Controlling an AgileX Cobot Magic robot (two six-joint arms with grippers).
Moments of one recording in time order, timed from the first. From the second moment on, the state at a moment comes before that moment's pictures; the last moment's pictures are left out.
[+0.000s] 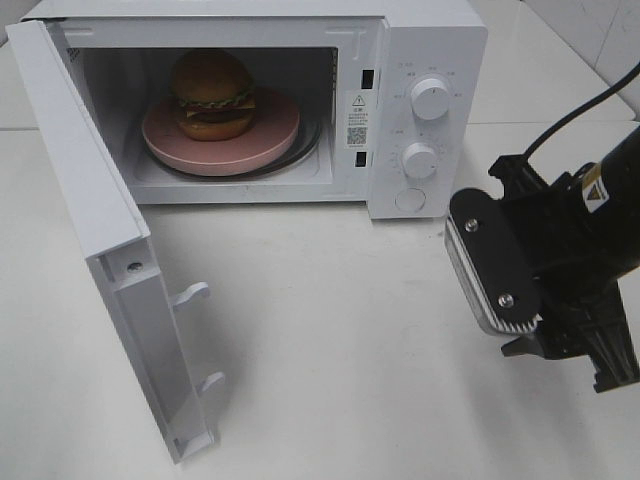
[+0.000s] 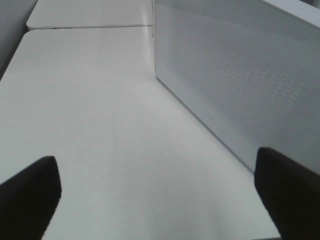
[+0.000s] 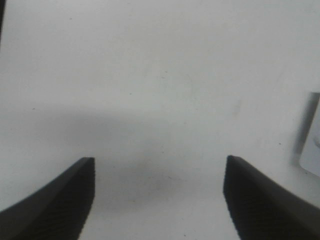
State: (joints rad) left arm 0.05 0.00 -0.50 -0.15 1.05 0.12; right arm 0.54 1.35 -0.74 -0.04 0.60 -1.21
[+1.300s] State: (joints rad) left arm 0.05 0.00 -0.50 -0.15 1.05 0.12; right arm 0.69 1.76 -1.25 -0.31 0.54 -1.02
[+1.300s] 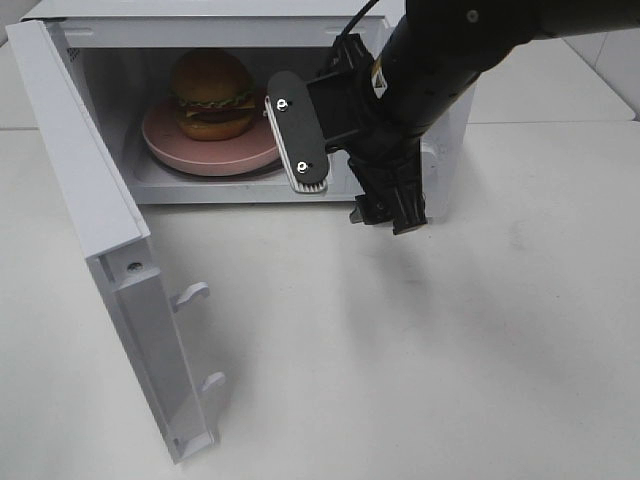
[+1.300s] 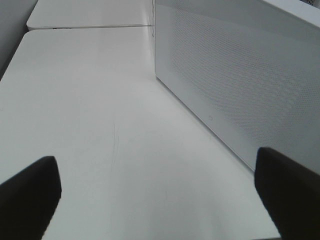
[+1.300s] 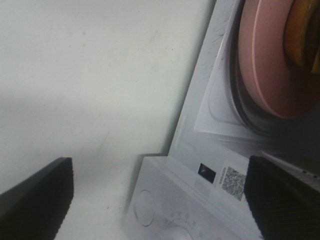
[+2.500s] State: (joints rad) left arm 0.05 0.00 -0.50 -0.15 1.05 0.12; right arm 0.69 2.20 -1.71 -0.31 0.48 -0.96
